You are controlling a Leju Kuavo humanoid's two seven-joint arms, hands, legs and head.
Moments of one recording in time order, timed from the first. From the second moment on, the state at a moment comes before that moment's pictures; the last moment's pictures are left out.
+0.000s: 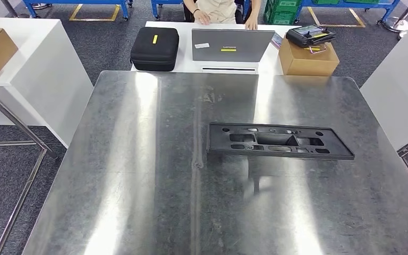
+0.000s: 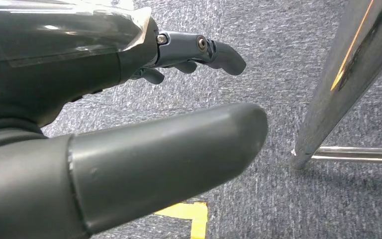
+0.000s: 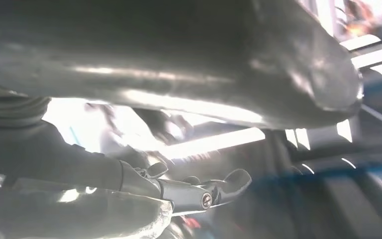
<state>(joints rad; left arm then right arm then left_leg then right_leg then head) -0.12 -0.26 1.31 -0.20 -1.01 0.65 -0.39 0.05 -0.03 -1.43 -1.49 1.05 -0.55 -0.69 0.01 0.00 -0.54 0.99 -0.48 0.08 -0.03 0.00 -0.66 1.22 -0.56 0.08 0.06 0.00</state>
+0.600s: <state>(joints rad) -0.12 -0.26 1.28 -0.20 -1.07 0.67 -0.30 -0.05 0.21 -1.52 -0.78 1.54 -0.66 -0.08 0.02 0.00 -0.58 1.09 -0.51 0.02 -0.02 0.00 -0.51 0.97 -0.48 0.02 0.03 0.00</state>
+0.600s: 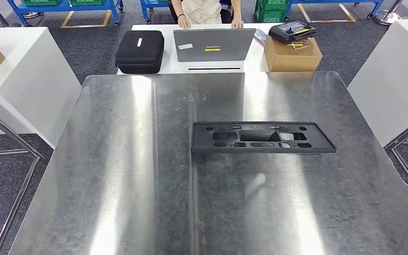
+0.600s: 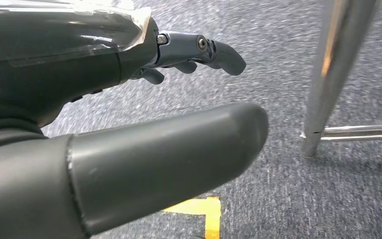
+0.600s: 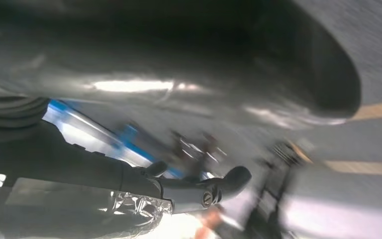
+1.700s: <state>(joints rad) -0.12 -0.21 1.21 -0.20 -1.16 0.60 -0.28 -0.07 0.10 -1.33 -0.25 1.51 -0.47 0.14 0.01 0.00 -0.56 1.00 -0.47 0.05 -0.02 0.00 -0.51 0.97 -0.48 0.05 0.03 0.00</state>
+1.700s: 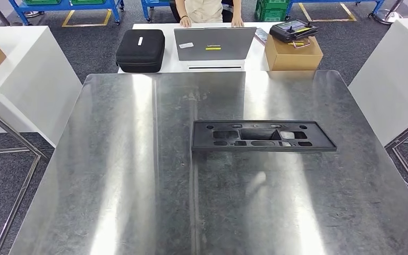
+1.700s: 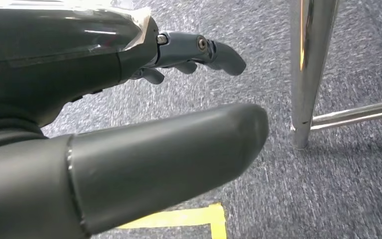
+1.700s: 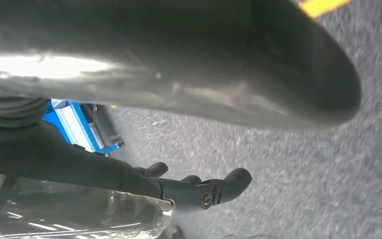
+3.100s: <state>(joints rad) -0.12 -0.17 1.18 -0.20 -1.16 0.61 -0.30 -0.08 0.12 -1.27 -0.21 1.54 -0.39 0.09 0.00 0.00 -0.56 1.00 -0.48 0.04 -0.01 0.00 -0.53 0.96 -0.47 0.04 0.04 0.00</state>
